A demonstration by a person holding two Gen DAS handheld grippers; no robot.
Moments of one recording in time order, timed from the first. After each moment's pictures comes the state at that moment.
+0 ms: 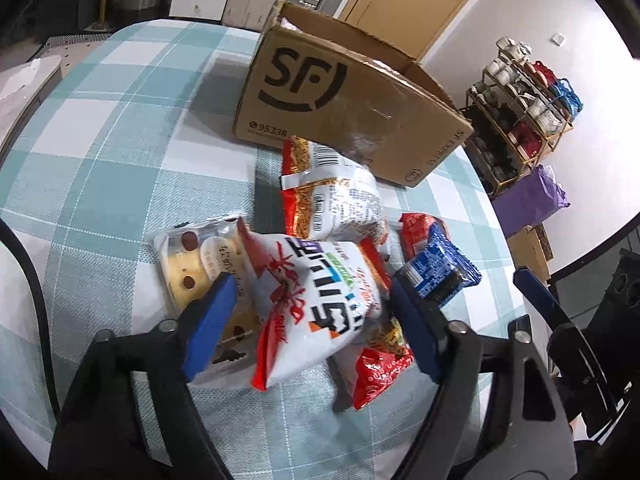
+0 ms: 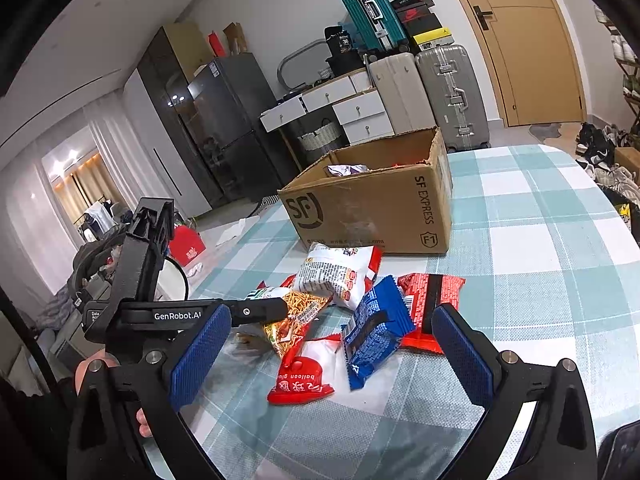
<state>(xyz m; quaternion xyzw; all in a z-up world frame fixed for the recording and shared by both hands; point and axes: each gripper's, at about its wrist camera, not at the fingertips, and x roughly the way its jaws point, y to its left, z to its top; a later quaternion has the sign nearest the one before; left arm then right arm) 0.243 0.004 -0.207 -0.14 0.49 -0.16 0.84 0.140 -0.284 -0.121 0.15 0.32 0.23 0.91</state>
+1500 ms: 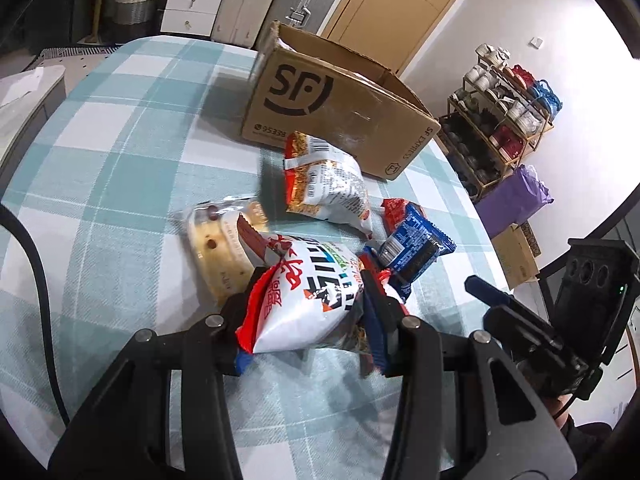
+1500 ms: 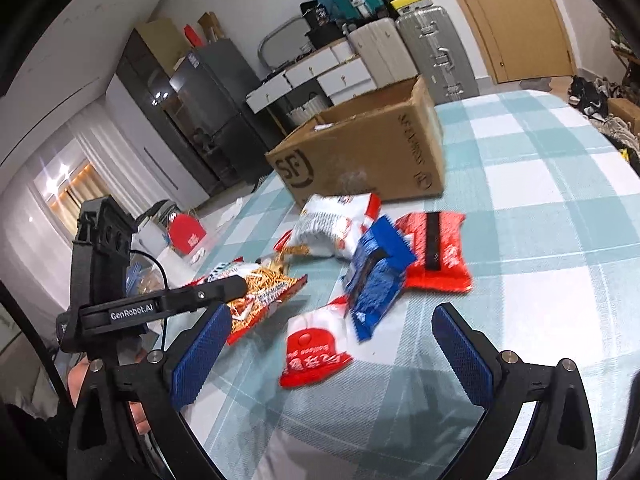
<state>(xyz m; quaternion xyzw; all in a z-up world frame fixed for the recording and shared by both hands) 0.188 0.040 -0.194 -0.15 0.46 -0.18 0.86 0.131 -0.281 -0.151 0.18 0.38 0.23 0.88</state>
